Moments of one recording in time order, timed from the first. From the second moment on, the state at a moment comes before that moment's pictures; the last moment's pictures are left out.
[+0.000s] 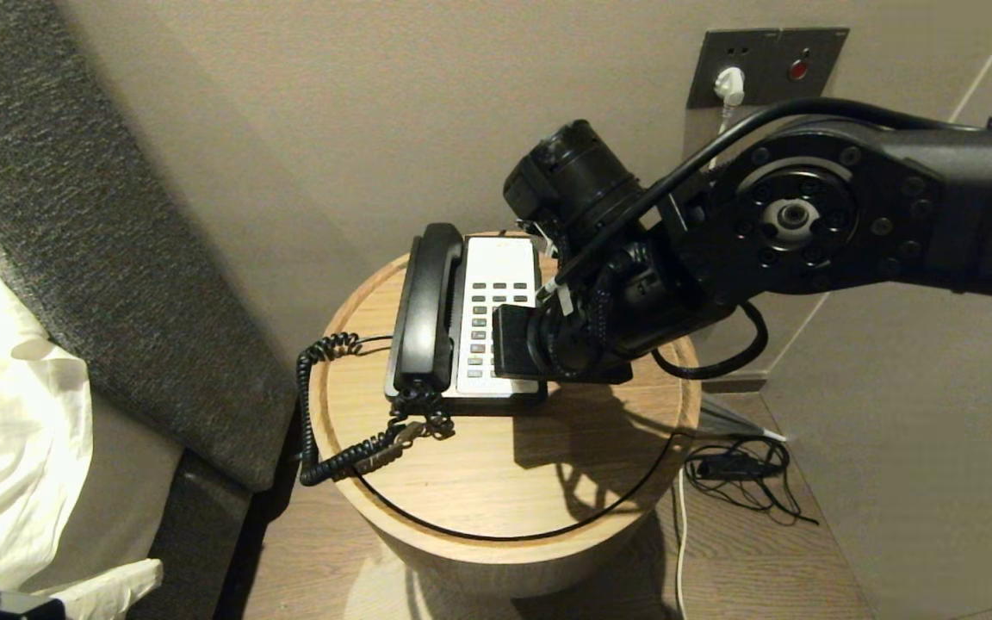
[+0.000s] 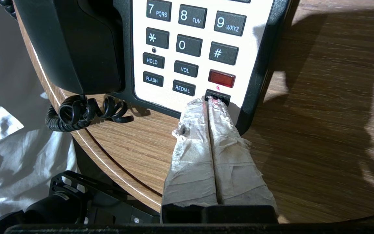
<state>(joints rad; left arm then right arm) -0.56 0.83 -0.54 0.29 0.19 -0.45 0.86 2.05 -1.94 0.74 -0.13 0.62</state>
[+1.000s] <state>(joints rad) -0.56 0.83 -0.53 0.29 0.19 -0.45 0.85 2.04 -1.94 0.74 -0.13 0.62</state>
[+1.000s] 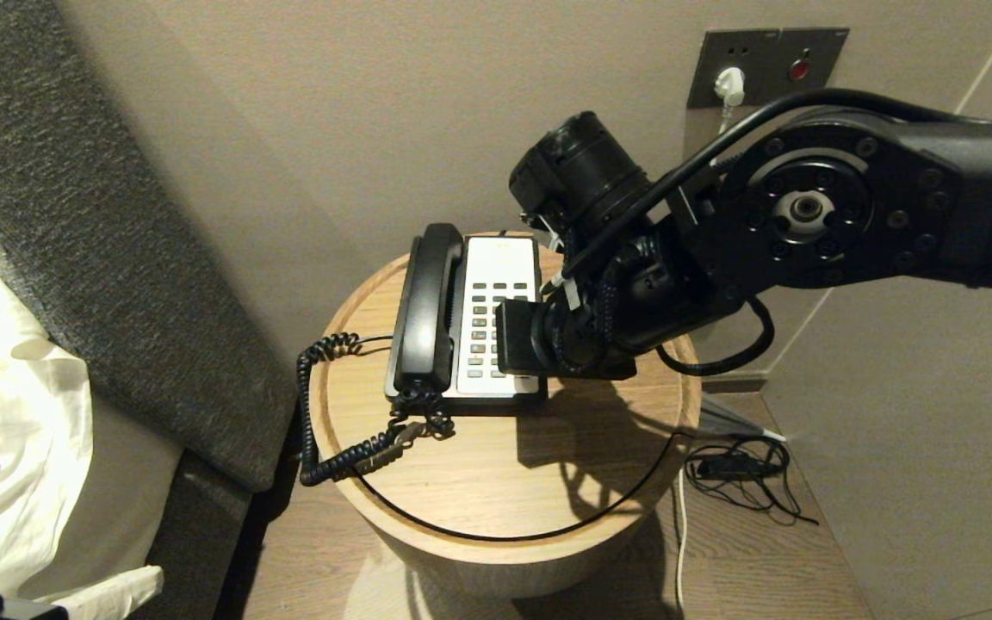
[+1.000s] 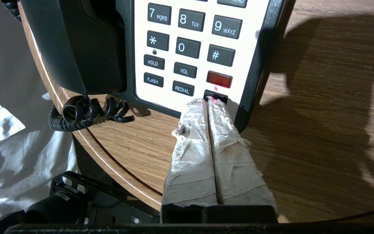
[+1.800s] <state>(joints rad) -0.56 0.83 -0.52 0.28 0.19 -0.45 0.84 2.06 -1.94 0.73 -0.14 0.60</state>
